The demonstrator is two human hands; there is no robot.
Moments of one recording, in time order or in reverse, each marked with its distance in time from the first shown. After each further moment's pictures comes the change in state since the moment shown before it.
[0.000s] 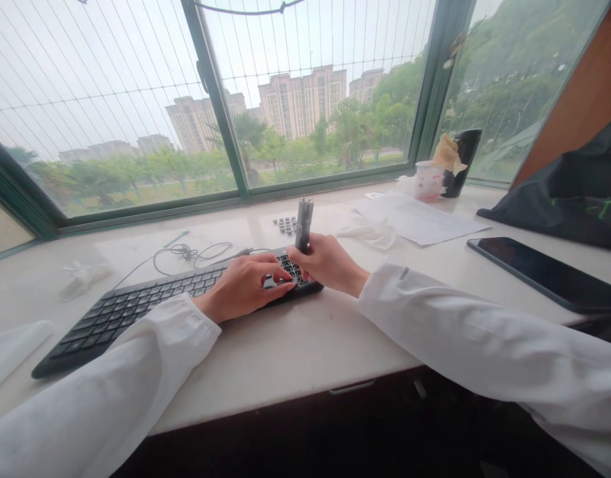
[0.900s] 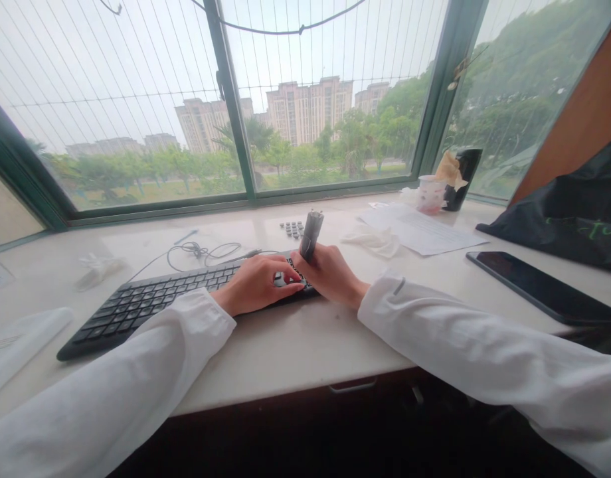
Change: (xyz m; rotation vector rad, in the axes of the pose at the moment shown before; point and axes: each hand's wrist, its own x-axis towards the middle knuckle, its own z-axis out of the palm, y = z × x) left_hand -0.001 -0.007 0.005 -0.053 -0.007 -0.038; right_hand -0.007 -0.001 0.015 -0.114 0.113 -0.196
